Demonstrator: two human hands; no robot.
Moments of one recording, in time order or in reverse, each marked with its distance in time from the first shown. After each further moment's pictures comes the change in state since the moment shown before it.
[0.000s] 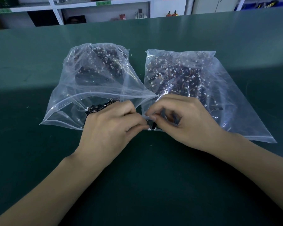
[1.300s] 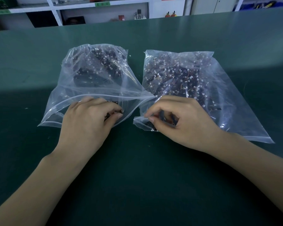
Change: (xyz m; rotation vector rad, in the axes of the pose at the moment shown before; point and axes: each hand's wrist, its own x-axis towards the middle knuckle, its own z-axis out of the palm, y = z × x) left_hand -0.002 -0.030 -0.013 0.186 -0.132 -0.298; right_hand -0.001 -0.001 -0.002 -0.036 -0.001 0.019
